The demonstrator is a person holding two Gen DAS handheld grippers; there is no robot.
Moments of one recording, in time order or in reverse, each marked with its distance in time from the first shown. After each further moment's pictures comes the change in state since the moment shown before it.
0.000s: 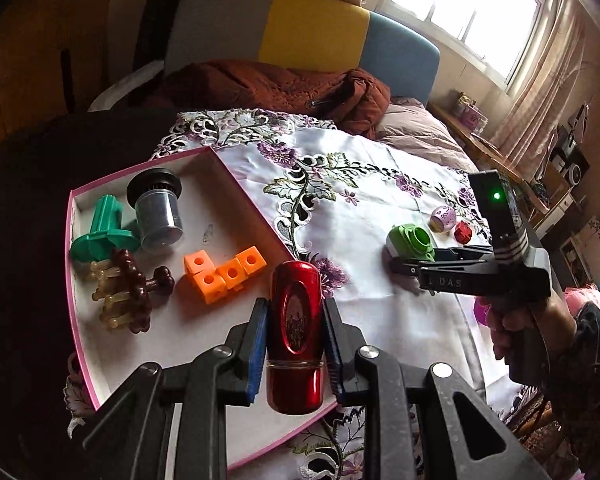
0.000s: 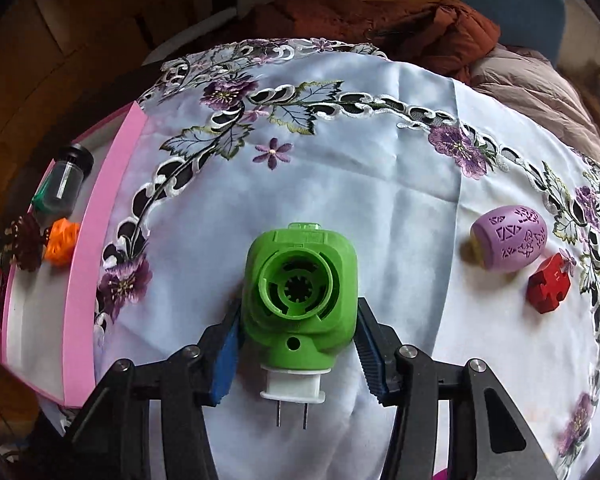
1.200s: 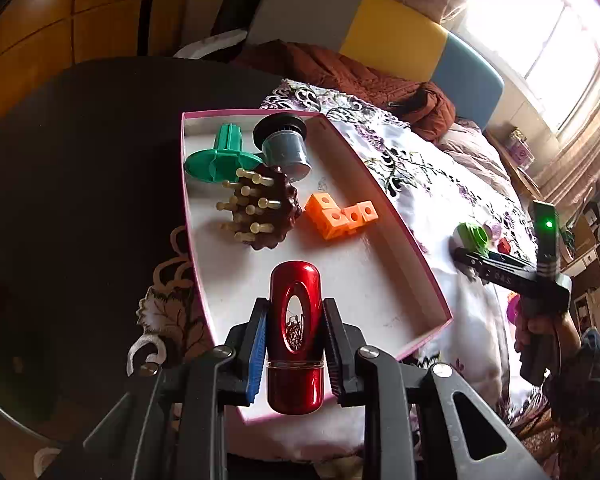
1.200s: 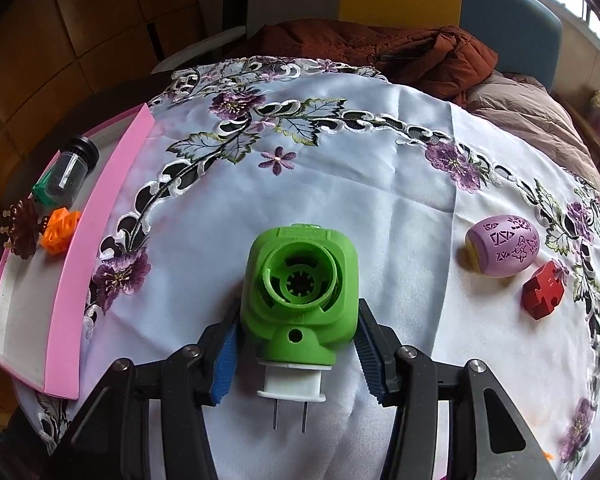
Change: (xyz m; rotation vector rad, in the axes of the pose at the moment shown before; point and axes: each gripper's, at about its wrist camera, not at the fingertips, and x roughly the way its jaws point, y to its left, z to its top) left arm -0.029 0.078 -0.047 -0.224 0.038 0.088; right arm -0.003 0.005 -0.012 -0.054 -0.090 -0.035
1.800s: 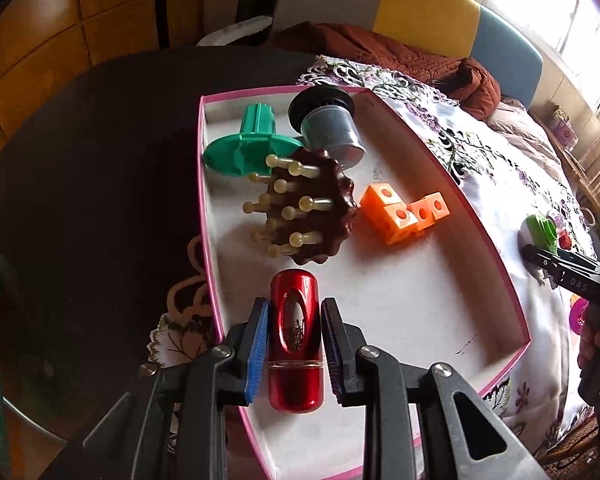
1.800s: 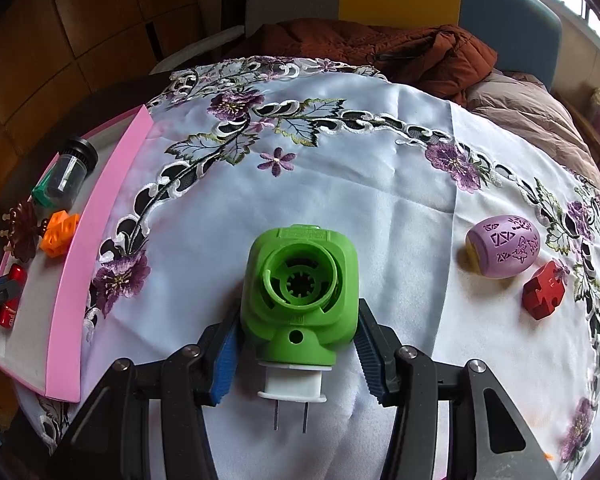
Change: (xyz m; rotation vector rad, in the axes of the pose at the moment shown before) left arm 0.045 0.004 0.009 0.036 0.031 0.190; right arm 0.001 -0.001 0.001 0.005 0.001 0.003
